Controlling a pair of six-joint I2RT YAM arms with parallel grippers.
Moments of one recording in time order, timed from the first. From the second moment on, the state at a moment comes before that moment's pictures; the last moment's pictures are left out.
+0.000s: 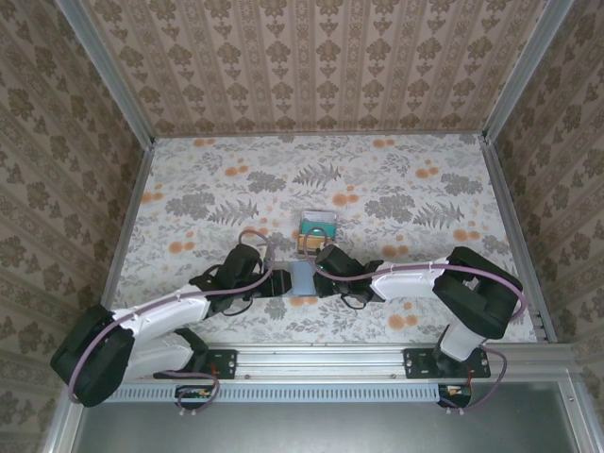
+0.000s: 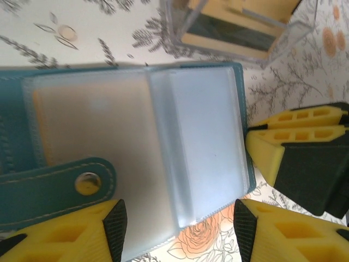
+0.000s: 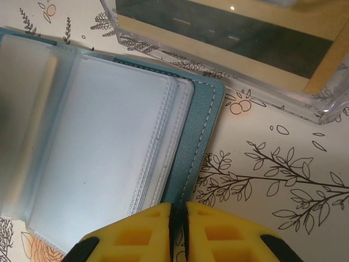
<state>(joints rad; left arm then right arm) -0.74 1.10 0.36 -0.07 0.22 -0.72 0.91 1.63 0.70 -0.01 0.08 0.66</state>
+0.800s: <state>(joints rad) -0.70 1.10 0.35 -0.12 0.20 -0.72 0.91 1.63 0.70 -0.01 0.08 0.66</state>
